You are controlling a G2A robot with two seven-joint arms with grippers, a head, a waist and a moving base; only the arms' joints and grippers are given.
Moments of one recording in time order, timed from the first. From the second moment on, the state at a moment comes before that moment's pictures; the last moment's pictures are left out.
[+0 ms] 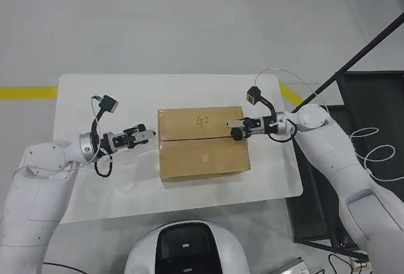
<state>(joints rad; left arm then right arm) 1.06 -1.09 -1.30 -1.47 -0.24 -0.40 -1.14 -0.67 -1.02 0.88 -0.85 0.54 -0.44 1.34</state>
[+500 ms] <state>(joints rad) 1.07 -1.09 -1.30 -1.48 -0.25 -0.40 -1.13 -0.67 -1.02 0.88 -0.85 0.54 -0.44 1.34</state>
